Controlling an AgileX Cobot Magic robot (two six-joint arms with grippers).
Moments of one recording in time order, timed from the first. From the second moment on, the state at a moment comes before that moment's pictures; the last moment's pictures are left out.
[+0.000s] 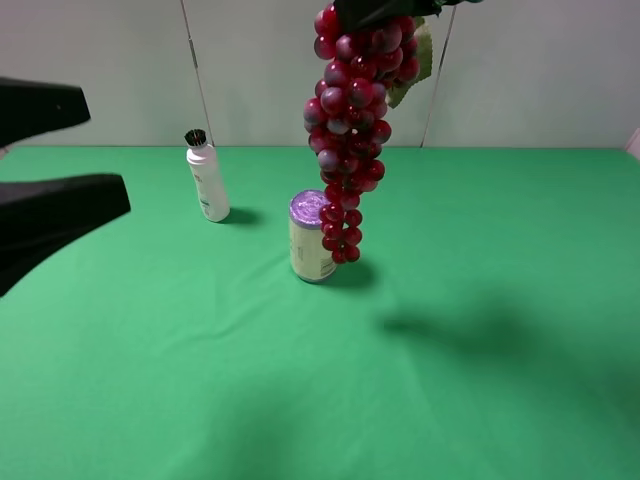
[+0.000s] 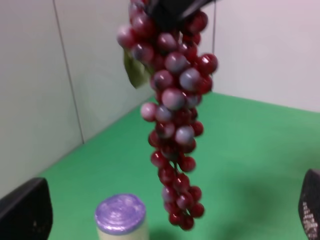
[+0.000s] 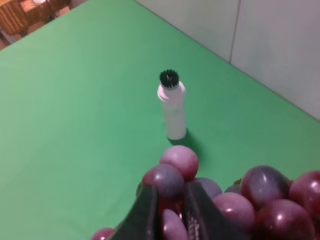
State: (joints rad) left arm 0.02 0.74 -0.35 -1.59 0.86 1.89; right arm 0.70 1.32 -1.31 0.25 0.66 -0.28
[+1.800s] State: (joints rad) left arm -0.29 1.13 -0.42 -1.73 0.69 2.28; right arm 0.70 1.42 -1.29 0.32 0.66 -0.32
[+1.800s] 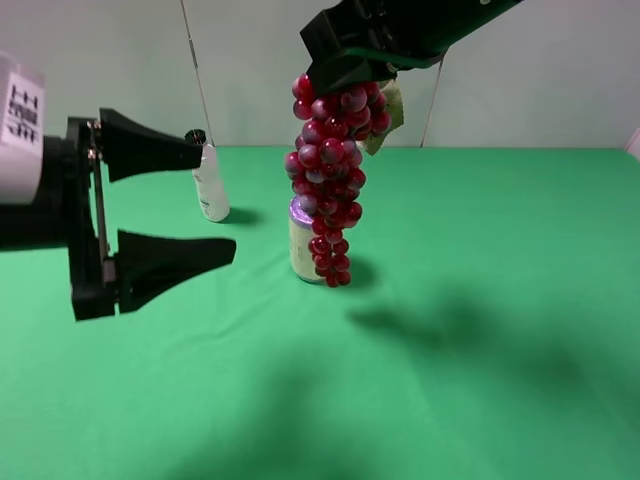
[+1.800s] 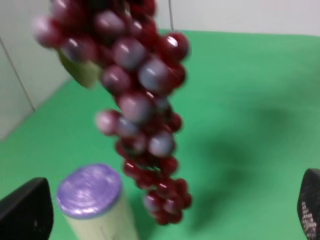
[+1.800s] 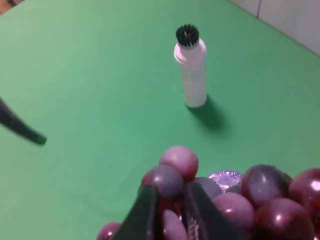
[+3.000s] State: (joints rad) left arm -0.52 1.49 -0.71 -1.73 0.57 2.28; right arm 0.70 1.42 -1.29 0.31 0.67 -0.32
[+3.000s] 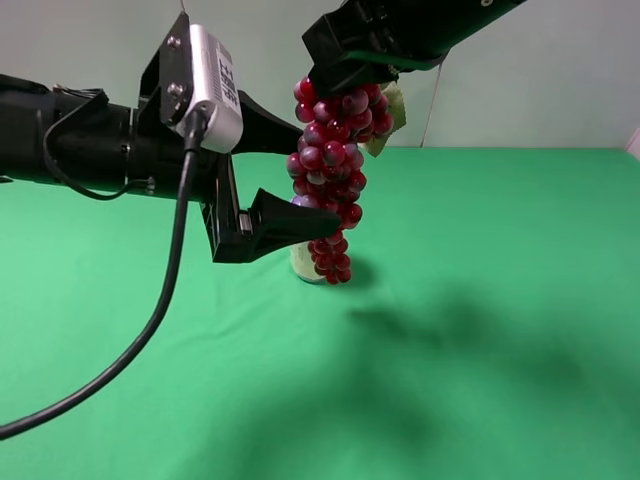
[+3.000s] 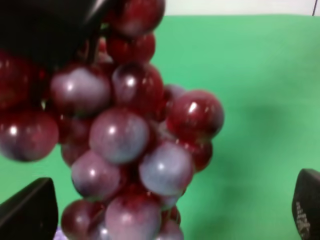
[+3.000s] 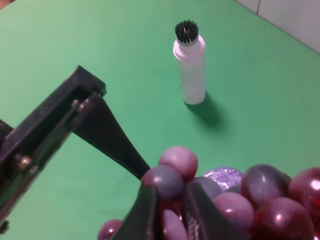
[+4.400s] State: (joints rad) left arm -0.58 1.68 -0.86 -1.73 0.54 2.30; right arm 0.70 1.42 -1.29 0.31 0.67 -0.32
